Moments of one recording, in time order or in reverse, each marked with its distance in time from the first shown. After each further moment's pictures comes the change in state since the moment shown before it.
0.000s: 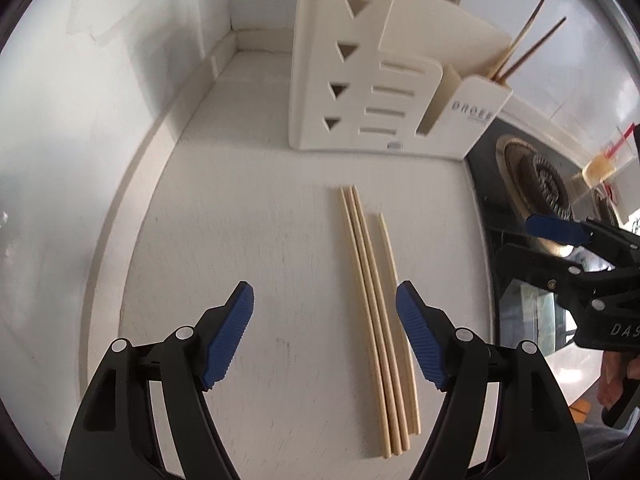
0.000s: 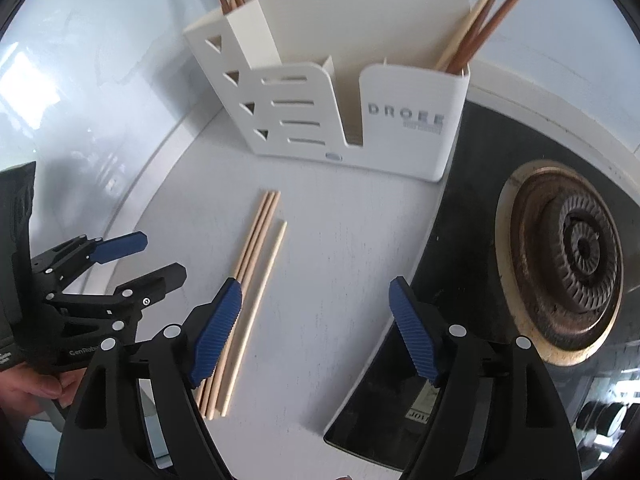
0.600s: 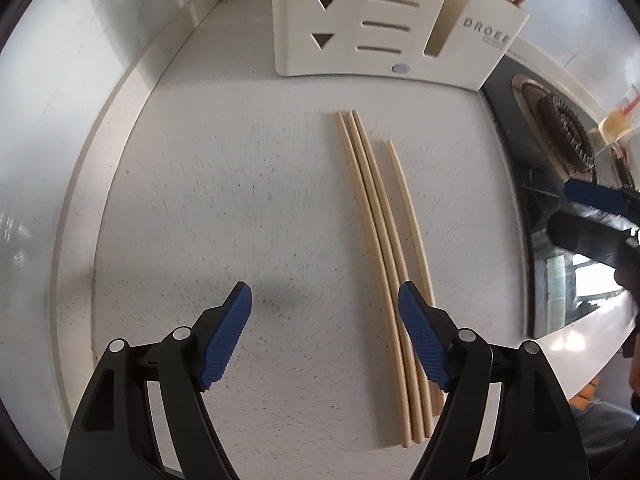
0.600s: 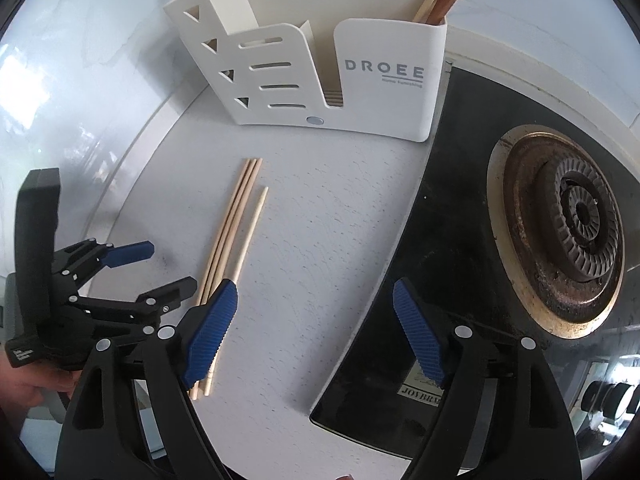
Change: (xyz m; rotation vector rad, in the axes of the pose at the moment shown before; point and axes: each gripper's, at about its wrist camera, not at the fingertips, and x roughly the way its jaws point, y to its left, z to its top) left arm 0.038 -0.007 -0.019 0.055 0.145 0.038; right arm 0.007 -0.009 -0.018 0.024 0.050 -0.015
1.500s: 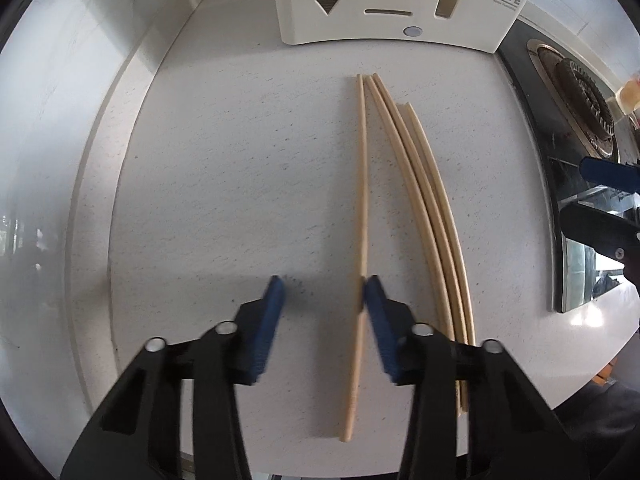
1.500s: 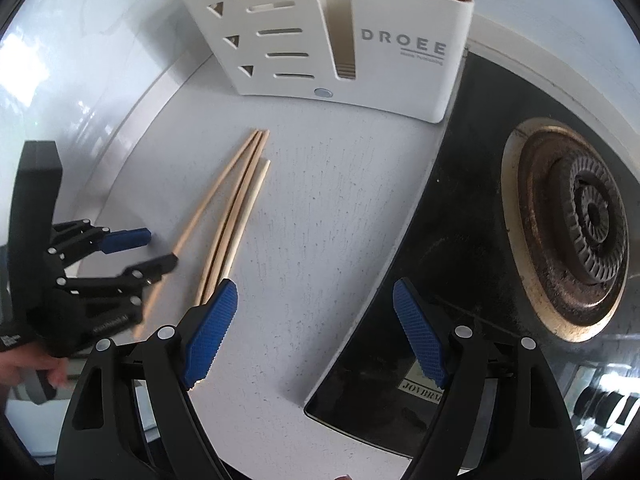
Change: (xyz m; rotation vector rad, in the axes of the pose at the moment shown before) left arm 0.012 -0.010 0.004 0.047 0.105 0.072; right arm 0.016 0.008 -0.001 -0.056 0.080 -0.020
